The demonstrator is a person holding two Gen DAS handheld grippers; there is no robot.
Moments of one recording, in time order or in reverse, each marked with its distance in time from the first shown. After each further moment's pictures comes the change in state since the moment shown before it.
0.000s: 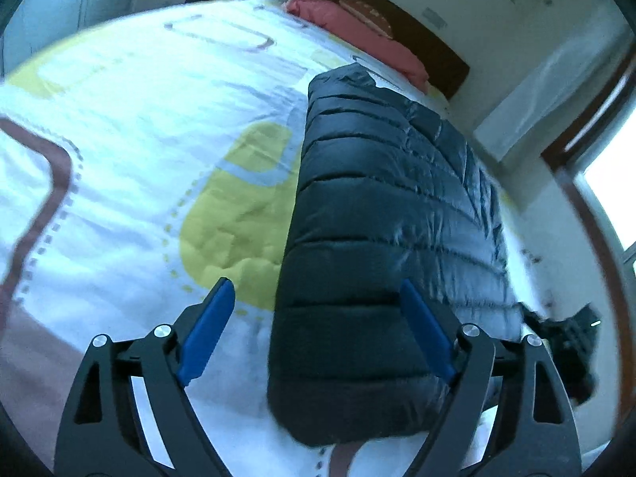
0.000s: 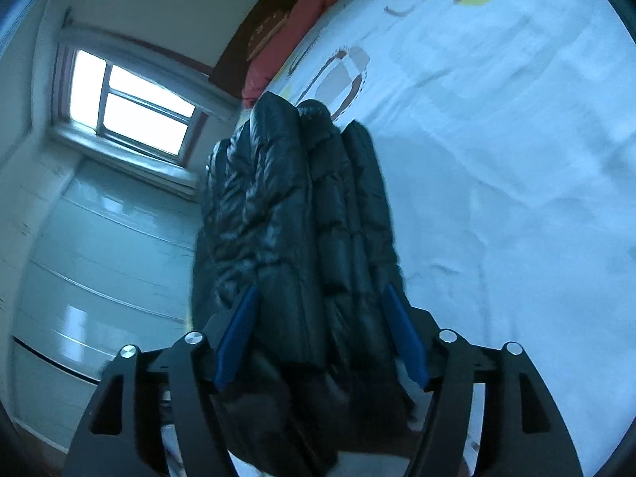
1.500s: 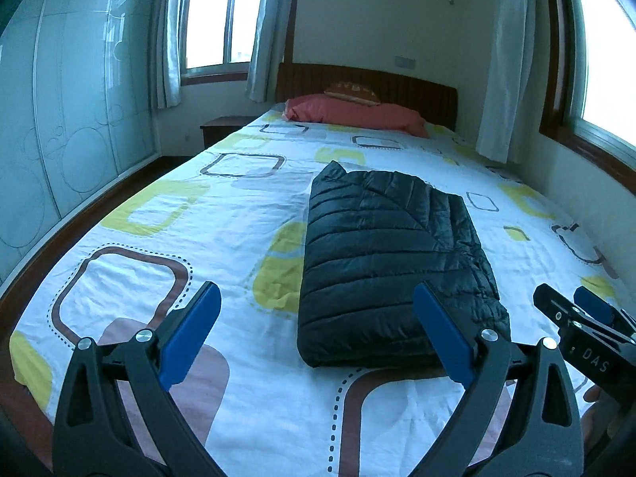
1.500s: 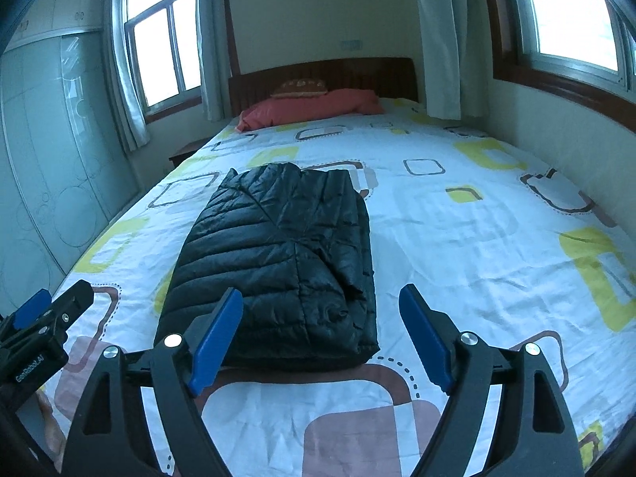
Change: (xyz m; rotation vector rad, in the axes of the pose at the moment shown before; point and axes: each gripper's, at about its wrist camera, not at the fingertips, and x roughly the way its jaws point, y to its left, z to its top) left arm -0.145 -0.089 -0.064 0.298 -0.332 0.260; right arm -0.099 0.144 -0.107 -0.547 -0.316 -0.421
